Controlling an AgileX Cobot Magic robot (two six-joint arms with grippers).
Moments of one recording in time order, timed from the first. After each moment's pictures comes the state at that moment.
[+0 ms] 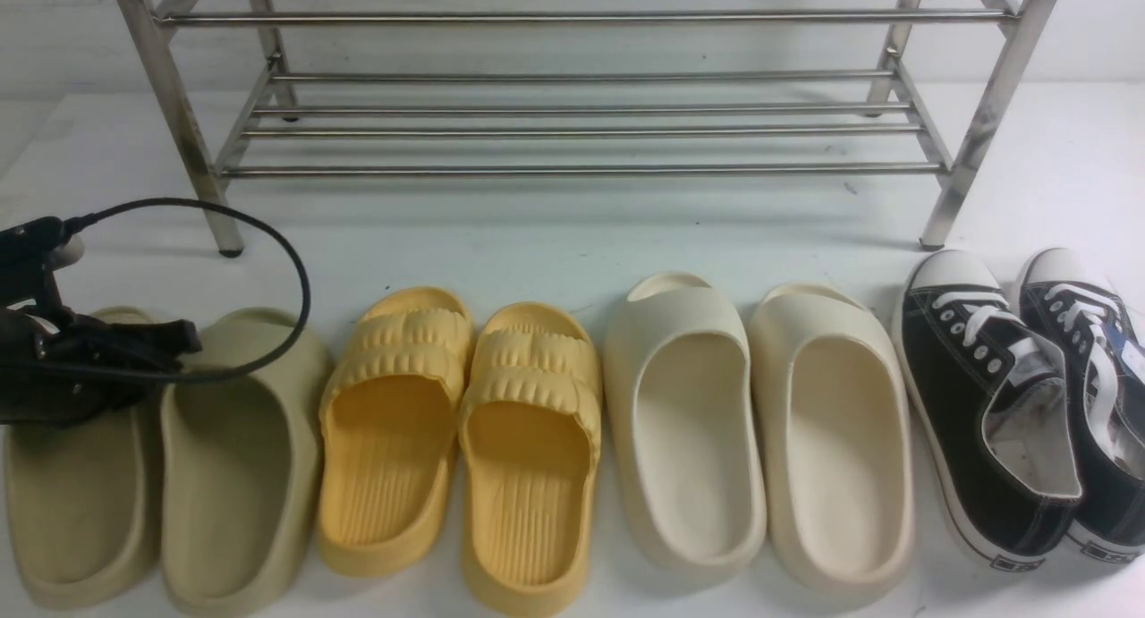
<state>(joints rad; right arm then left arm) 0.05 -0.01 0.02 0.08 0.38 -0.03 0.19 1.62 -0.76 -0.13 0.11 -0.11</state>
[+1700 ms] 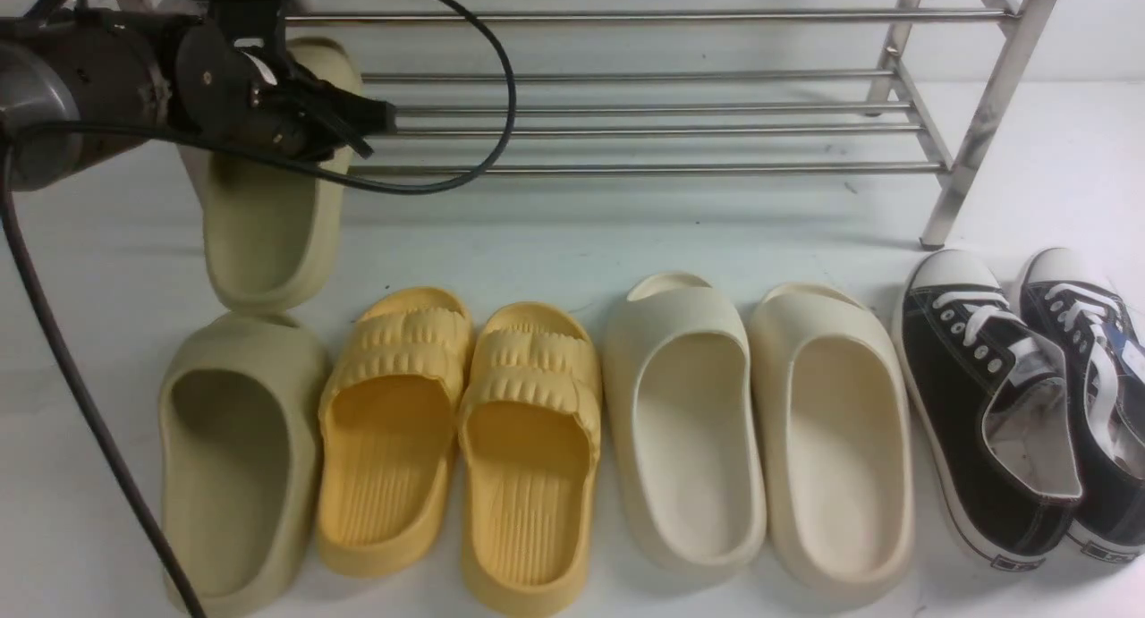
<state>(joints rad) 0.05 -0.01 0.02 0.08 0.38 -0.03 -0.13 1.86 -1.43 -0.02 0.25 -0.07</state>
